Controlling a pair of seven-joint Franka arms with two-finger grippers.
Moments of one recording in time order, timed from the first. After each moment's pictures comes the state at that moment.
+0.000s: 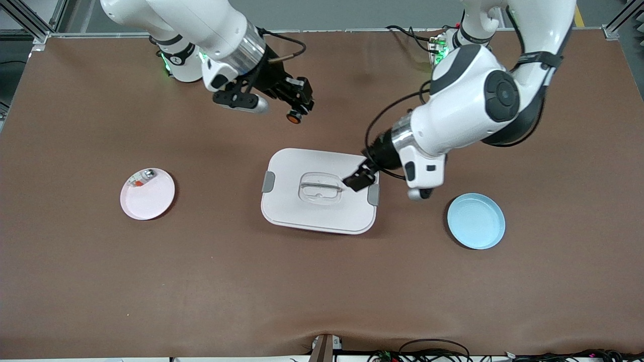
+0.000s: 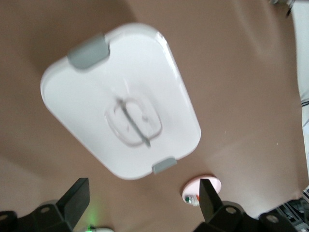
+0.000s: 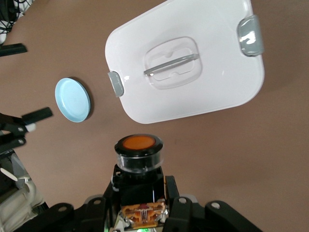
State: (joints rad) left arm -0.06 0.45 -0.56 -1.35 -0.19 1.97 -1.41; right arm 0.73 0.06 -0.08 -1.64 0.43 1.94 0.94
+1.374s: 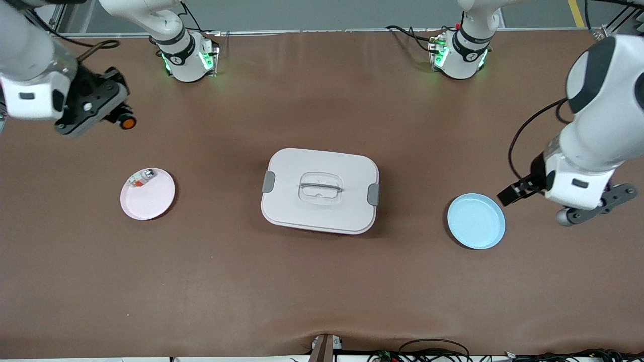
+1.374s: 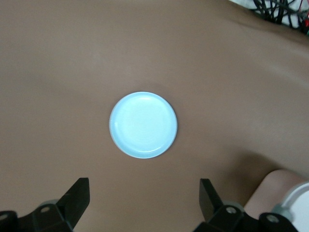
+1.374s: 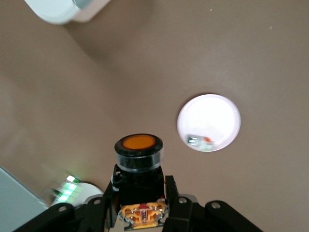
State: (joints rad) left arm 0.24 0.32 -0.52 -1.35 0.26 1.62 -0.60; right arm 0.23 -0.03 -0.10 -1.62 -0.02 1.42 -0.73
